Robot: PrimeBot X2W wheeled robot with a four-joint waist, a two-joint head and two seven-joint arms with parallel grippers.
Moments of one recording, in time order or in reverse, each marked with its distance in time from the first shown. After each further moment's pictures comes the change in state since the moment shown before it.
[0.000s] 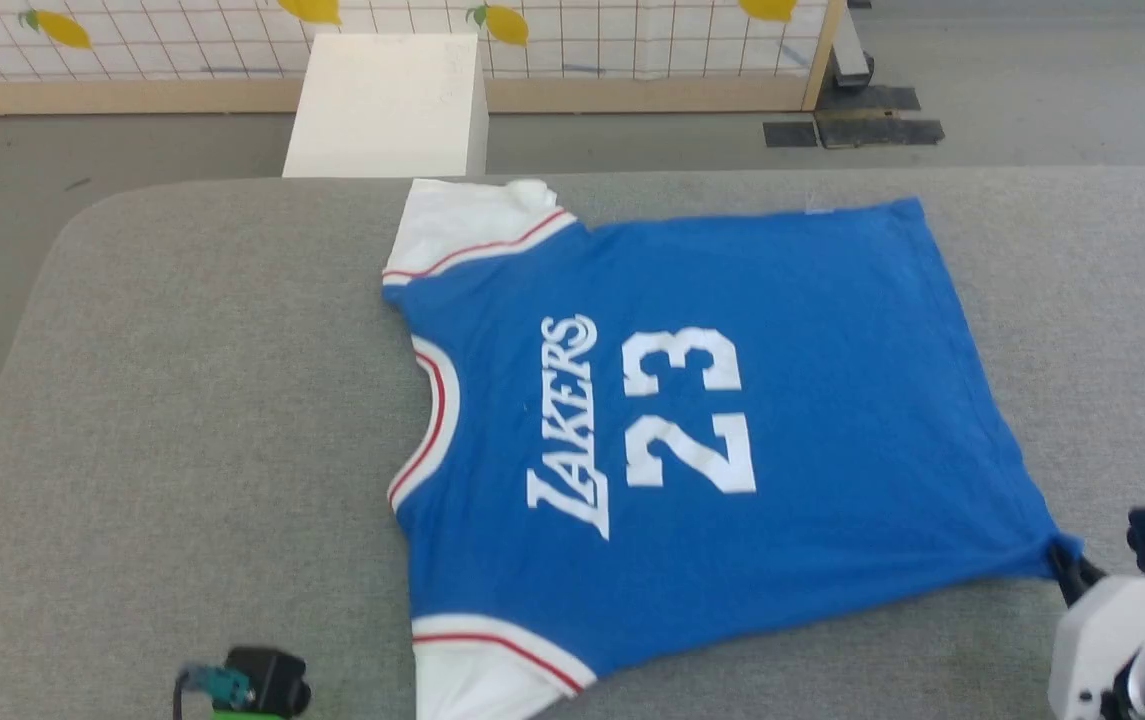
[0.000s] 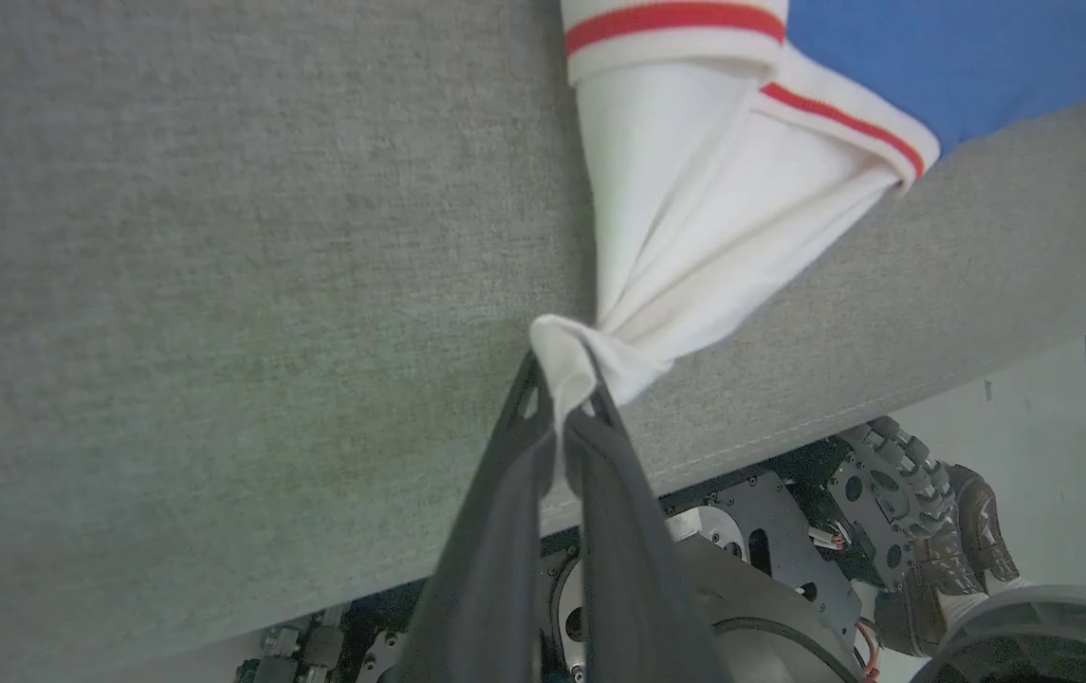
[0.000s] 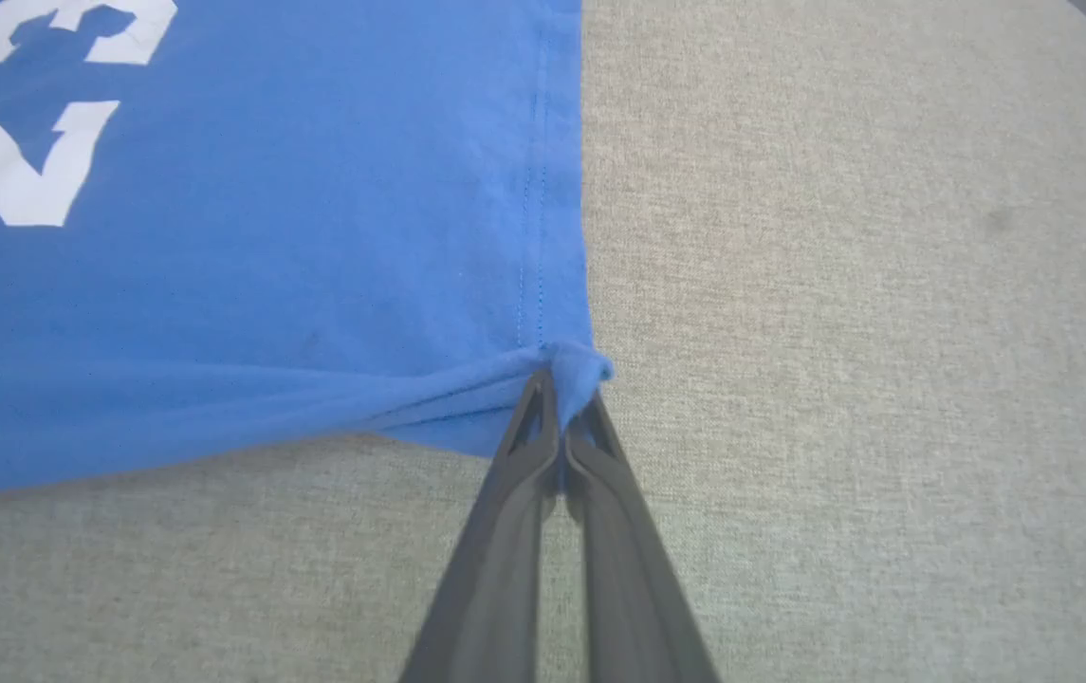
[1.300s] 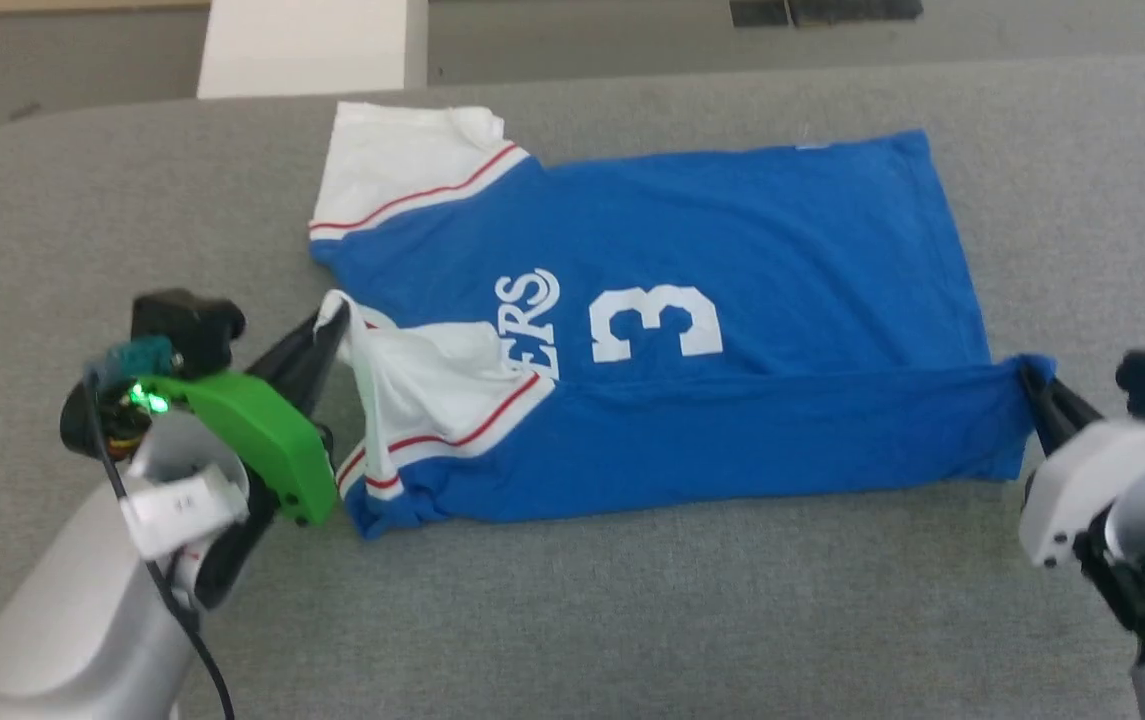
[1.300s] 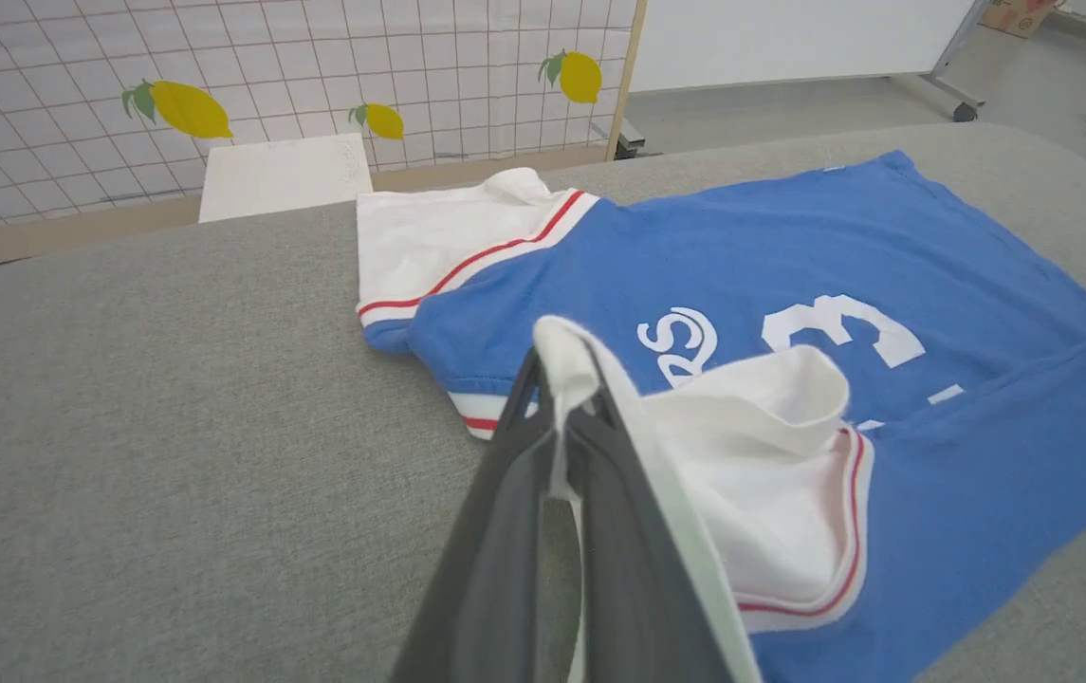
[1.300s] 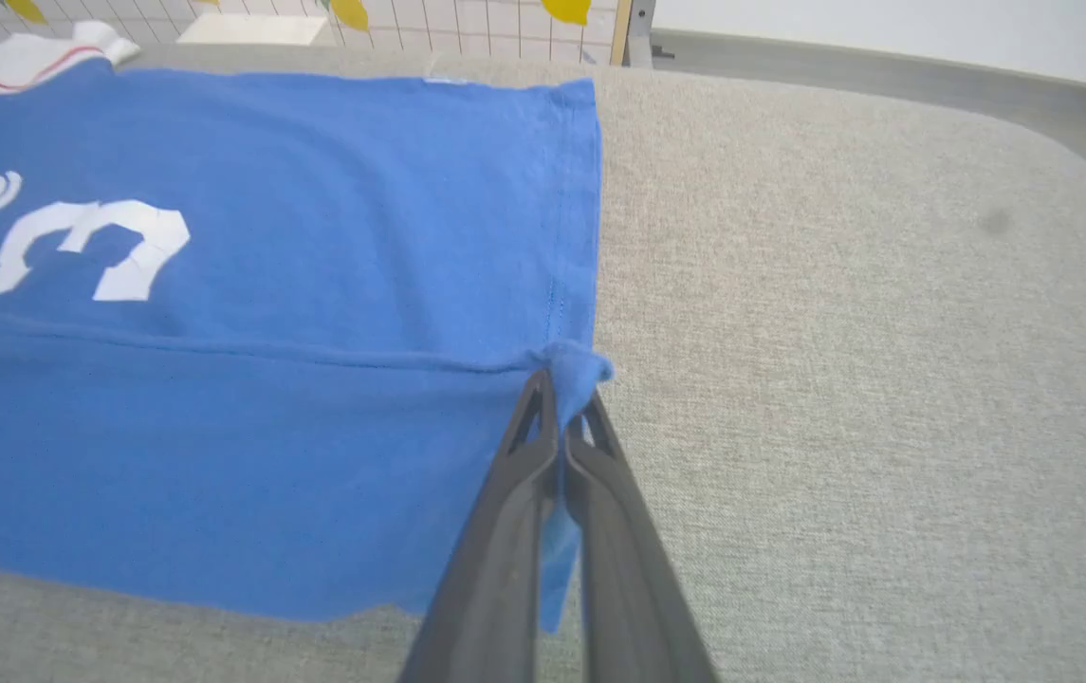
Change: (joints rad) left arm -0.564 -0.066 0.049 0.216 0.254 -0.136 -0.338; right arm -0.233 -0.016 0.073 0.025 0.043 0.000 -0.082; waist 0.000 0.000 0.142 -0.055
